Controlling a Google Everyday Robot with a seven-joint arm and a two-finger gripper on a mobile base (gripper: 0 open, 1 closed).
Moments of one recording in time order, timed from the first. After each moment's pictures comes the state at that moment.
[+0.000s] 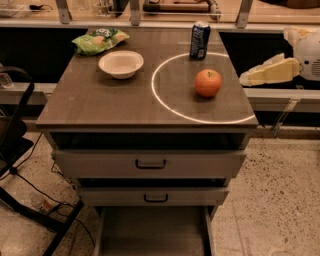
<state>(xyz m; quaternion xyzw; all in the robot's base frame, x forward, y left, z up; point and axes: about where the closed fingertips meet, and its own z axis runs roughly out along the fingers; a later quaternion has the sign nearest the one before) 0.588 -0.244 0.992 -0.38 0.72 0.13 0.56</state>
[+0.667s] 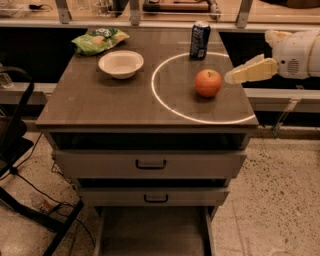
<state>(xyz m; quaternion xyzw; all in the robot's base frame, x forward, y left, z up) 0.625 -0.230 0.969 -0.38 0.72 0.14 0.56</state>
